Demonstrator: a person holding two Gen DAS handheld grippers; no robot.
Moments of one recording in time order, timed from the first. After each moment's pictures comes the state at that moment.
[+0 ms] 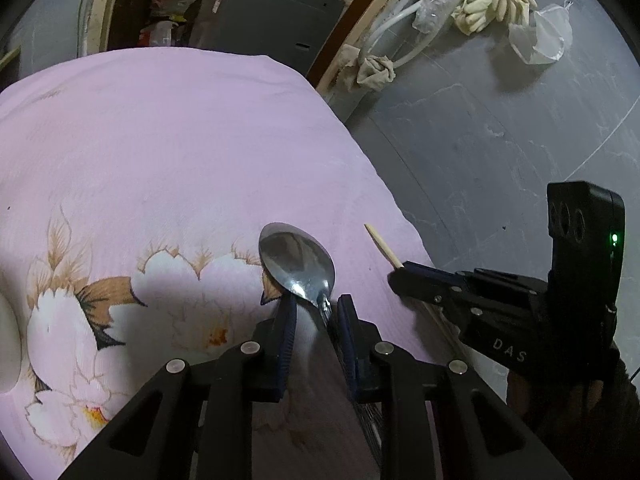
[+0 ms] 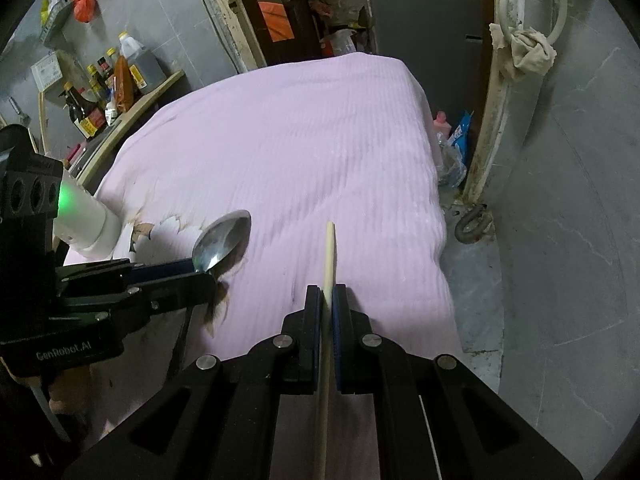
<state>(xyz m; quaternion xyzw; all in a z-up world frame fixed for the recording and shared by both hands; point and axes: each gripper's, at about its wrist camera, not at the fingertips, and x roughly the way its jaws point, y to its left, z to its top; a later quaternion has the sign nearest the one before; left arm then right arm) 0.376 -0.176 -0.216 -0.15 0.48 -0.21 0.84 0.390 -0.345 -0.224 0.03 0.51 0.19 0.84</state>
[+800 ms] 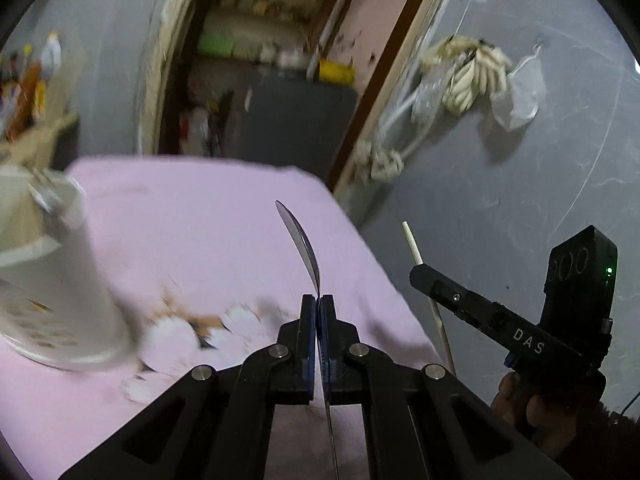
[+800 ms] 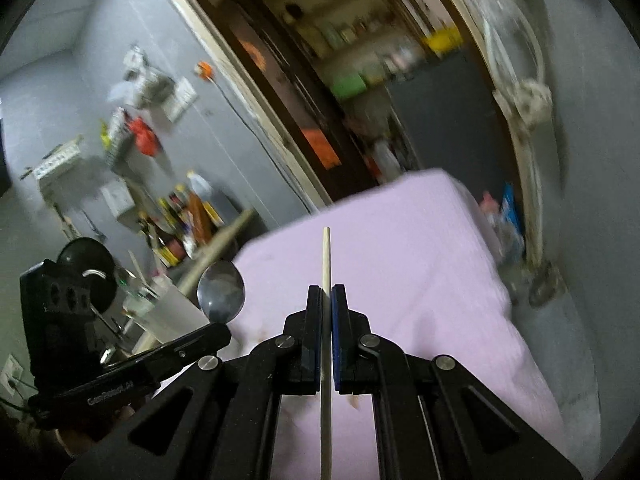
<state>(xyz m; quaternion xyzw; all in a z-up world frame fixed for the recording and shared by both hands) 0.300 -0.140 -0.132 -0.14 0.33 -0.12 0.93 0.333 -0.346 -0.173 0.21 0.28 0.25 0.90</state>
